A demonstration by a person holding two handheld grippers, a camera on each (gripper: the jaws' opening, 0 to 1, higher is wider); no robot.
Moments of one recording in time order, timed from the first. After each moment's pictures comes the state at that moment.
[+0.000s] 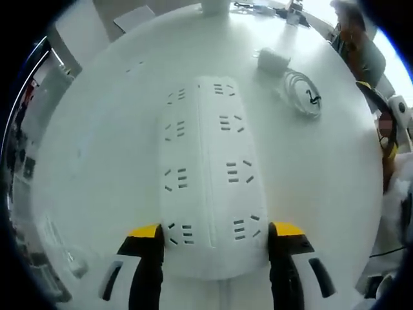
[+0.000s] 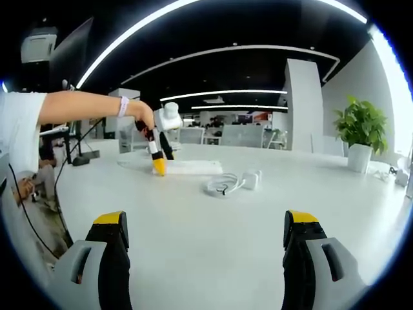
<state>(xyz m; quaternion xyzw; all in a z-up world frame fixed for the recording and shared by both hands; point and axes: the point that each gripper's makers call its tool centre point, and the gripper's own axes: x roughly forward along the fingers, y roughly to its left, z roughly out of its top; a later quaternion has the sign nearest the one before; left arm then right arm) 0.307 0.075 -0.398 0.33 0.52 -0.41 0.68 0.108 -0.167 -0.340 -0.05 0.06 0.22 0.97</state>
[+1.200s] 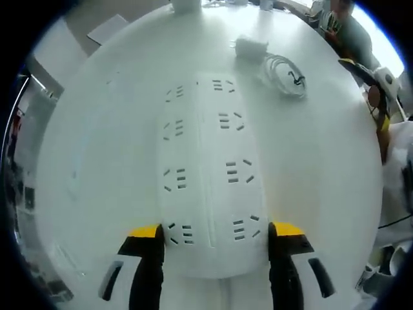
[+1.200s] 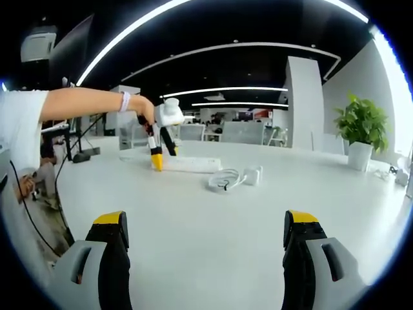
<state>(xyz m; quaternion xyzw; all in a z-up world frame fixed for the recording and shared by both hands) 0.309 0.079 -0.397 0.39 0.50 -0.45 0.63 0.106 -0.167 -0.346 -0.05 0.07 0.22 0.97</state>
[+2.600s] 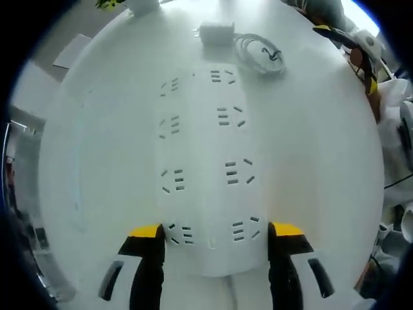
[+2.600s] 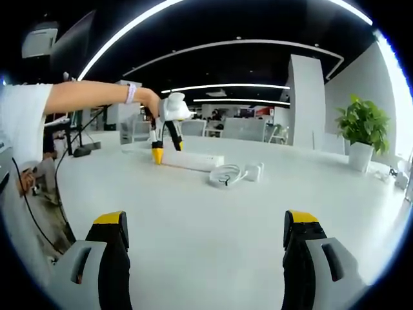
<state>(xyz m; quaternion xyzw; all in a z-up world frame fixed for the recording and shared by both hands) 0.310 0.080 -0.395 0.48 0.47 -0.49 0.56 0.103 -0.166 -0.352 -0.06 0.09 0.23 0.97</state>
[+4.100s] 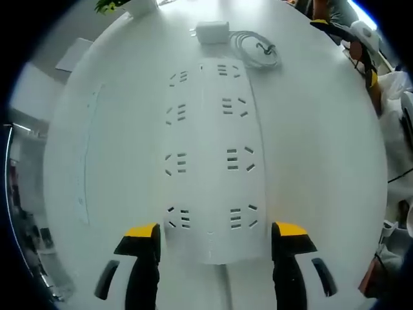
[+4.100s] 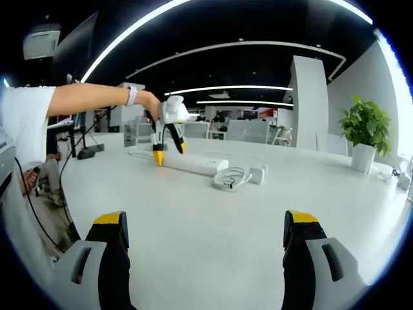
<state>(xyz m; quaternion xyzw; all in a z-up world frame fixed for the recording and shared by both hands) 0.317 0.093 -0.391 0.49 0.45 -0.48 0.56 0.098 -0.161 -0.347 -0.06 0.08 0.24 0.97</state>
